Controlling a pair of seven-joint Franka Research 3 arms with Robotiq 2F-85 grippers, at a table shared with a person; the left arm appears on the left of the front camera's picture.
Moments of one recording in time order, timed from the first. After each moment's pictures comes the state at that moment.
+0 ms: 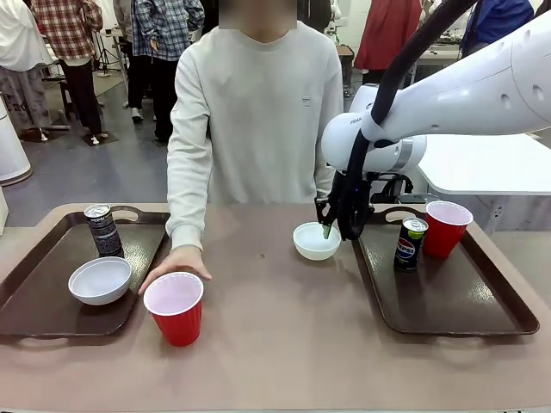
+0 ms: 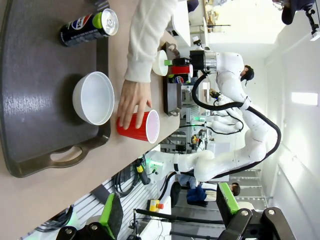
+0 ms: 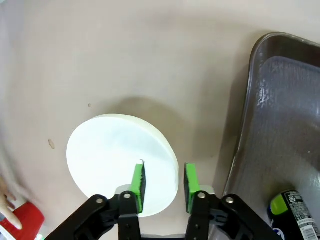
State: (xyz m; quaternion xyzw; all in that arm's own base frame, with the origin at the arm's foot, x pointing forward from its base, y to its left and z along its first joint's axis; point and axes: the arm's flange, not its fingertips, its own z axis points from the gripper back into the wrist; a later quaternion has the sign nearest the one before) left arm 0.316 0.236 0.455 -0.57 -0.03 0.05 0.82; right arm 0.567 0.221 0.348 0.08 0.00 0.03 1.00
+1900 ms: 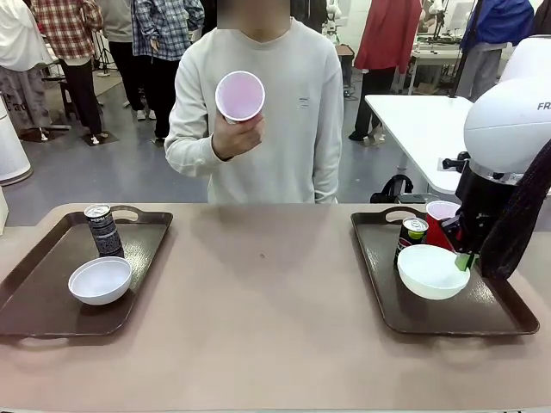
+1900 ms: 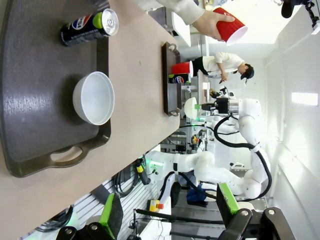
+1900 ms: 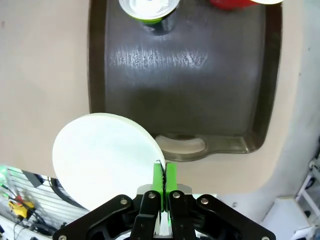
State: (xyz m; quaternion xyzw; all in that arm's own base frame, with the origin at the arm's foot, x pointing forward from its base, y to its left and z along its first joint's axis) left arm 0.316 0.236 0.454 -0.57 -0.03 0.05 0.82; right arm 0.355 0.068 0.456 0.00 0.00 0.03 1.00
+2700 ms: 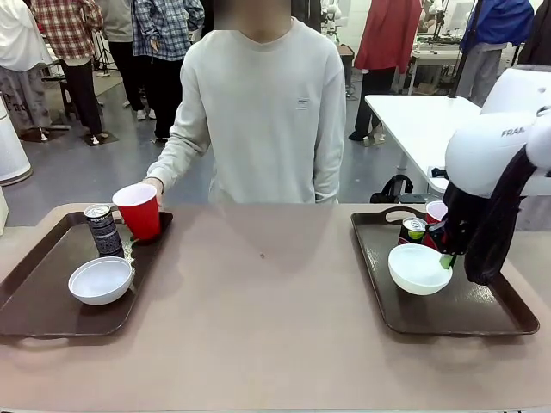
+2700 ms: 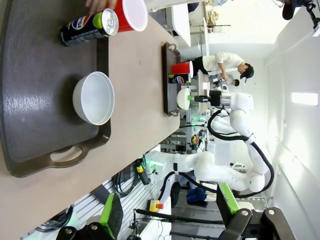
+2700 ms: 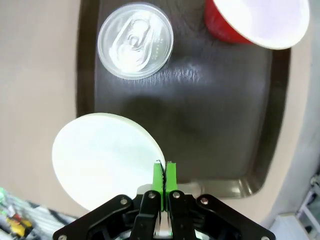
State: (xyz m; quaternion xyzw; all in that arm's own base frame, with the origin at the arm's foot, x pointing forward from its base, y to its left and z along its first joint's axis) left arm 0.316 0.236 0.454 -0.57 -0.03 0.05 0.82; right arm 0.397 0.055 0.408 0.01 -0.04 0.03 1.00
